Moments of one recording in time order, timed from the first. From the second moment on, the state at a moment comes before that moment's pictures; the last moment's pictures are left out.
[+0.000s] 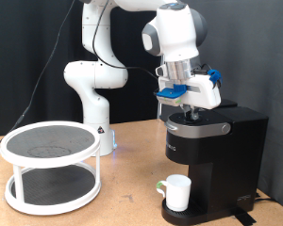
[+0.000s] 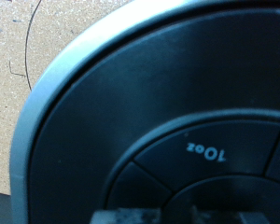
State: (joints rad) arm -0.36 -0.08 0.50 -2.19 0.31 2.23 2.18
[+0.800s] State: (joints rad) arm -0.36 -0.08 0.50 -2.18 0.31 2.14 2.18
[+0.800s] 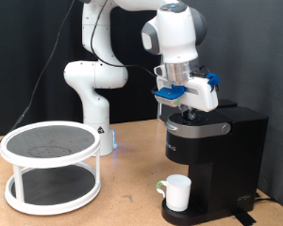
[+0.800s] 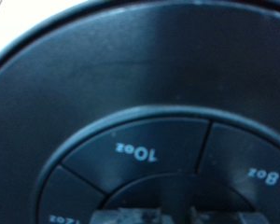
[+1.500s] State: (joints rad) arm -0.38 0.00 0.48 -2.09 0.34 2.01 2.21
